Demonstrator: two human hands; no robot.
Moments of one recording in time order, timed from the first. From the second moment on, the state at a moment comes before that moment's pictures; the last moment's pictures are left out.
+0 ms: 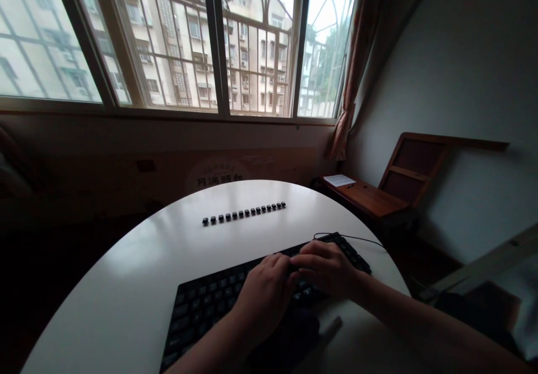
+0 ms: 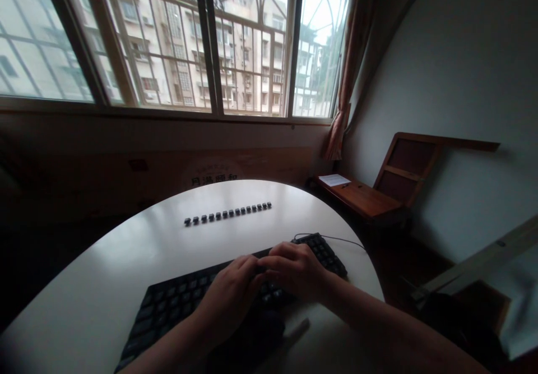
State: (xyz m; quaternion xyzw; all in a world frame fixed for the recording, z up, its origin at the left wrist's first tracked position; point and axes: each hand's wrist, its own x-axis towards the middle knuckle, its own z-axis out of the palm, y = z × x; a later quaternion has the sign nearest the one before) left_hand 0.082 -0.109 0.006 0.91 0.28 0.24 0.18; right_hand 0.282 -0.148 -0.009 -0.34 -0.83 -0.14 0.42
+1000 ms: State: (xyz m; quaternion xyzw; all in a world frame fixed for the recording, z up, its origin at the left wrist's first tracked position) left_hand 0.082 -0.110 -0.013 0.92 0.36 0.14 0.09; right_hand 0.405 0.100 -0.020 -0.67 -0.68 0.21 0.21
